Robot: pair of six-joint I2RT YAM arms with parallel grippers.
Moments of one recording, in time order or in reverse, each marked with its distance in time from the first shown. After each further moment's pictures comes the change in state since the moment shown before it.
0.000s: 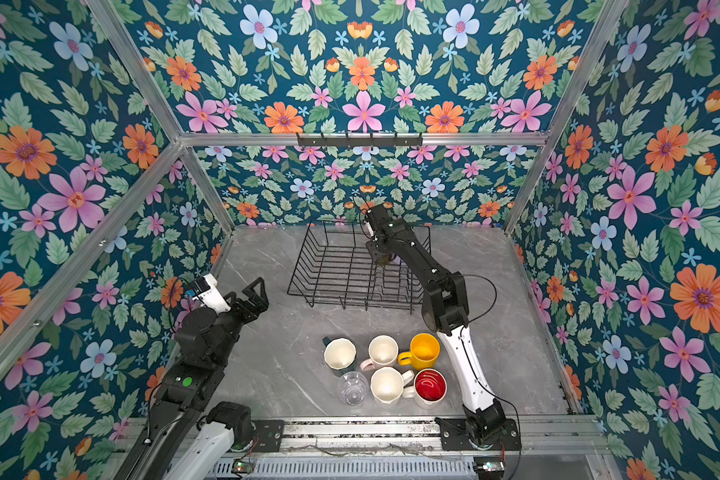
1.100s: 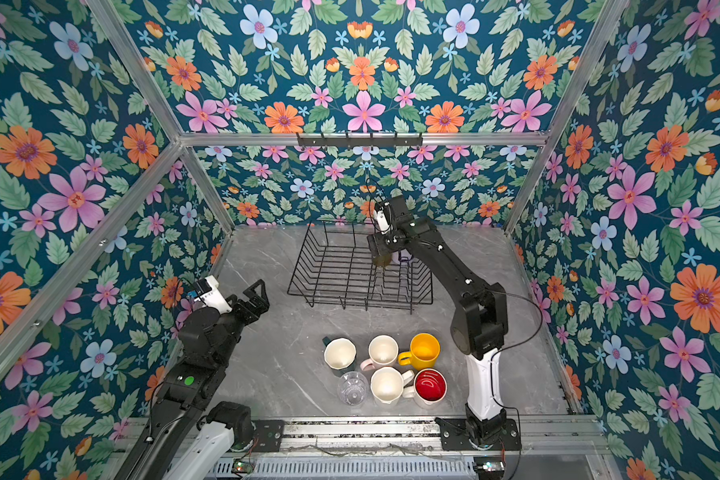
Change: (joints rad) left arm 0.000 0.009 -0.014 -0.018 -0.010 -0.021; right arm -0.011 -0.517 -0.517 0.198 -0.220 0.124
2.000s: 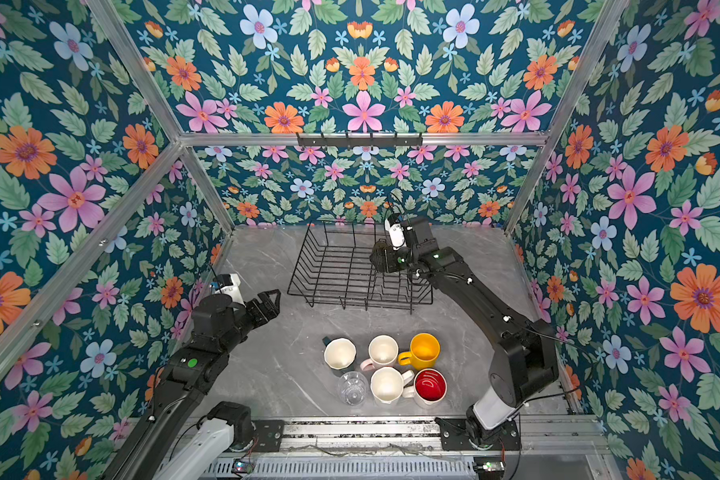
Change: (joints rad) left arm 0.000 0.130 0.103 -0.228 0.240 -0.017; right arm 0.000 -0.349 -0.463 0.296 -0.159 0.145
